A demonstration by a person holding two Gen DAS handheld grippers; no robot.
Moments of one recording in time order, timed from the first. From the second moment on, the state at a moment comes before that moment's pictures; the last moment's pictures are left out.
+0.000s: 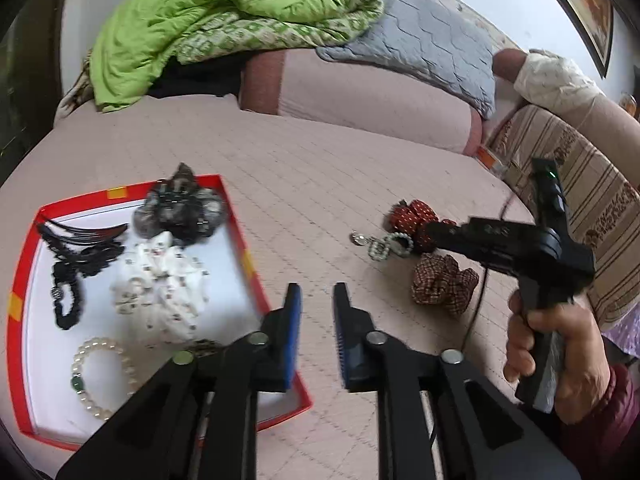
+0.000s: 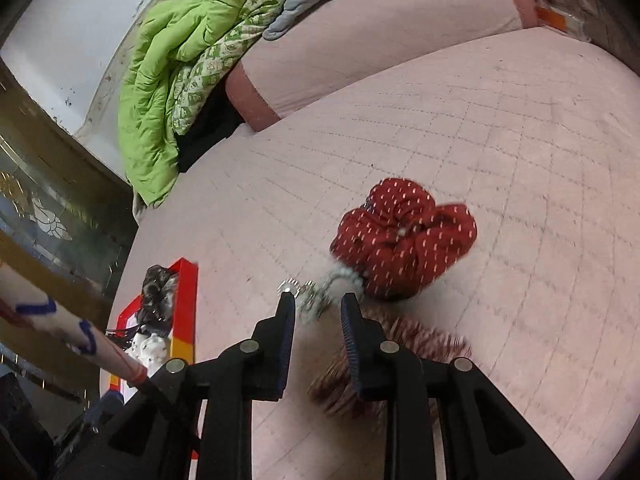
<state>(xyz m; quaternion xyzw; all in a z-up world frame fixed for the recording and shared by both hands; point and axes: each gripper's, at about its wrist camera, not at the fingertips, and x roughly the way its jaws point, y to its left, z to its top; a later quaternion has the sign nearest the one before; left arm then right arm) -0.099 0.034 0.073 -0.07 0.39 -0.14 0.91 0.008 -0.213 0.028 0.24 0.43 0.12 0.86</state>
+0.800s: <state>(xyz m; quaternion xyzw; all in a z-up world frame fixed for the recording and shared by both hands) -0.067 0.002 0.046 -0.06 0.43 -0.15 0.89 0.060 -0.194 -0.008 0.16 0.49 0.10 0.85</state>
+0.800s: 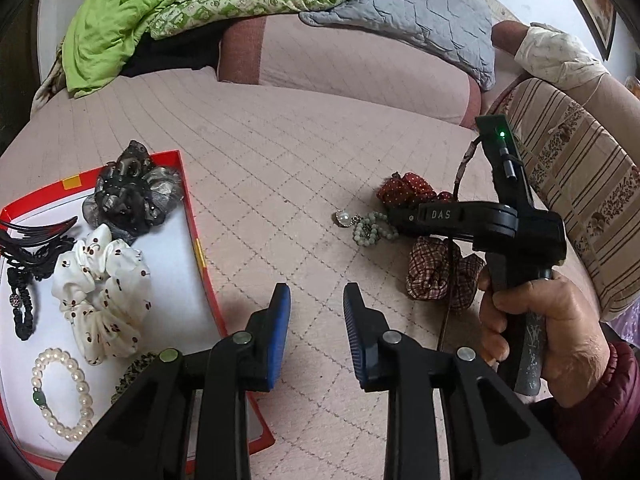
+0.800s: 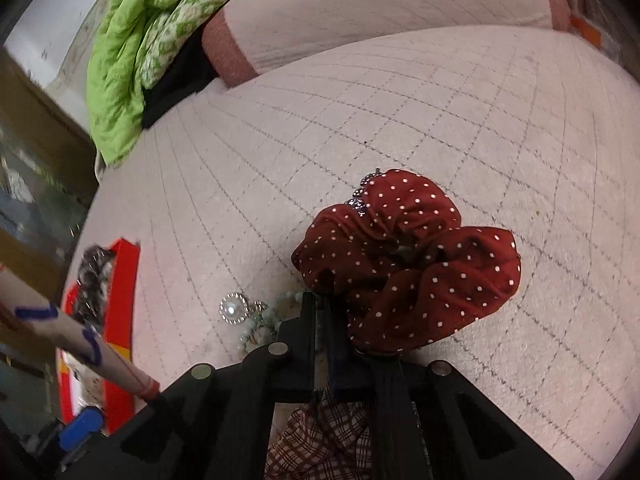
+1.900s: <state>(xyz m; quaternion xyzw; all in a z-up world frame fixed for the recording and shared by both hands) 0.054 -0.059 0.014 -0.09 0.53 -0.17 0.82 0.021 -0.240 0.067 0.28 0.30 0.17 0.90</state>
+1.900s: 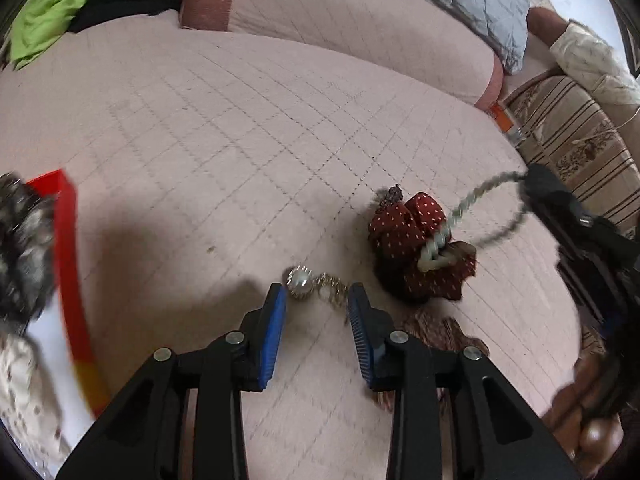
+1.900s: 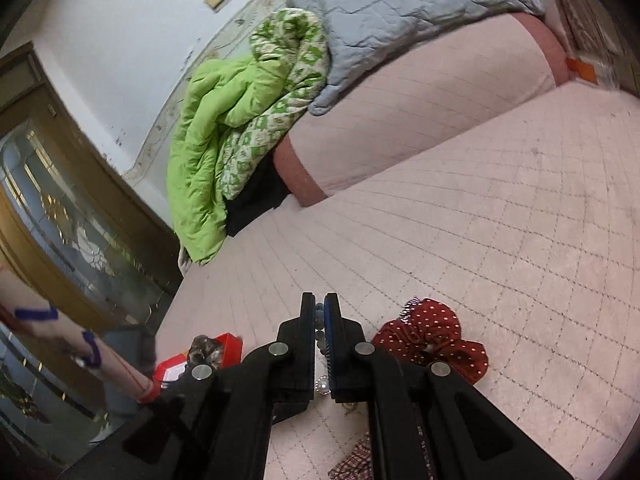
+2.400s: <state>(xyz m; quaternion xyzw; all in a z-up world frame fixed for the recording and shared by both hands) 0.058 -0.080 -0.010 -0.02 0.49 -0.14 0.86 0.023 -0.249 0.066 0.28 0.30 0.17 0.89</state>
